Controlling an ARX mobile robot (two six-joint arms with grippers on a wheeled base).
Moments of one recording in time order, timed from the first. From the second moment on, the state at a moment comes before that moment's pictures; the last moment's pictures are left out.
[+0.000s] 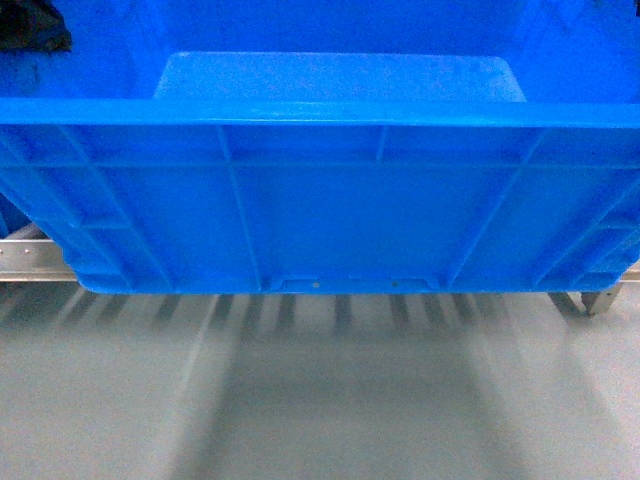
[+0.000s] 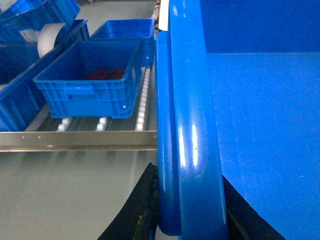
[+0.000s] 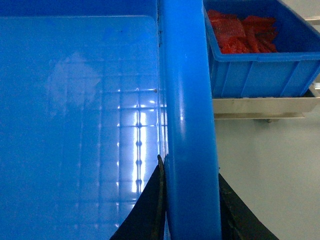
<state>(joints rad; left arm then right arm) -0.20 1.42 0.92 0.23 -0.16 -0.02 0.14 1.47 1.01 0.03 0.10 0.09</state>
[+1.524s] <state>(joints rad) -0.20 1.42 0.92 0.23 -0.16 -0.02 0.14 1.47 1.01 0.03 0.10 0.09</state>
